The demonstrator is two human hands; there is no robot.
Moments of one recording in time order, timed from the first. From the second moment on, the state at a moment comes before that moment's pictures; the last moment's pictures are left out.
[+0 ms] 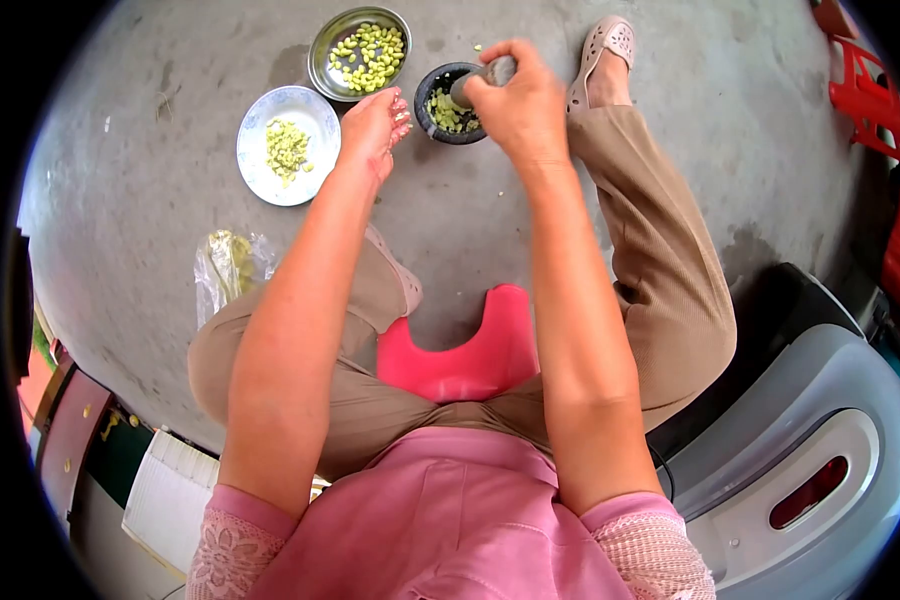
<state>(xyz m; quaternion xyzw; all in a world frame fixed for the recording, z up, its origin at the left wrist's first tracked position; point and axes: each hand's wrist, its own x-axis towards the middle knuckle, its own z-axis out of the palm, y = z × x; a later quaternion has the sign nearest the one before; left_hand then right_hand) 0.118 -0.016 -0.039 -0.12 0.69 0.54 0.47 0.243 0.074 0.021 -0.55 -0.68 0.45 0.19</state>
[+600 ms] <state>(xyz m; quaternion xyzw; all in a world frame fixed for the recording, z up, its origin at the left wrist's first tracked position) 0.118 -0.018 -0.040 -0.12 0.66 0.49 0.56 0.244 0.073 0.038 -0.56 -0.64 0.49 0.19</state>
